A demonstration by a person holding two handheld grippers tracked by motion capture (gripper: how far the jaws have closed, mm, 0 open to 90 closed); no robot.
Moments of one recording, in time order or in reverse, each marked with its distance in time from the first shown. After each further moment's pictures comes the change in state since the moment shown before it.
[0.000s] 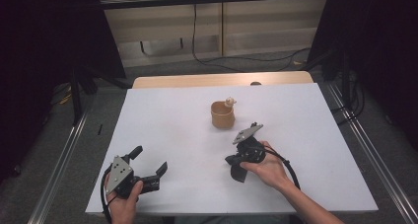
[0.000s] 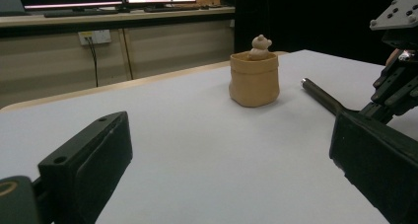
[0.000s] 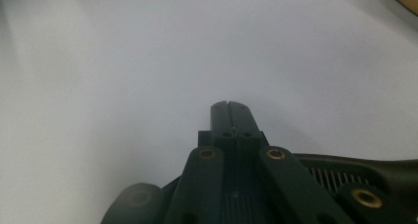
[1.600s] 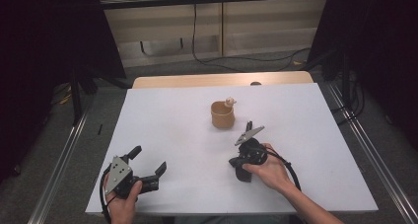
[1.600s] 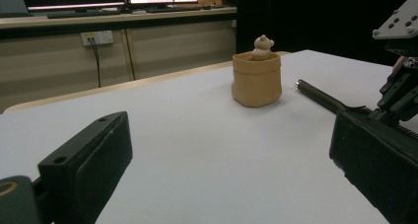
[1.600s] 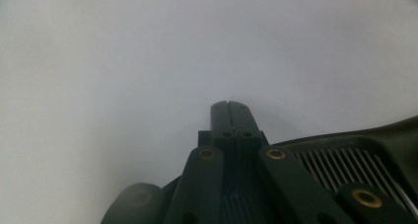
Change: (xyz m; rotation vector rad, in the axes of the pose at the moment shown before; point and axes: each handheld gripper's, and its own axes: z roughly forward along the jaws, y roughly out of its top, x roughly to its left) left arm 0.001 0.000 -0.001 0.000 0.005 0.004; right arm -0.002 -0.009 -0.001 0.049 -0.035 0.053
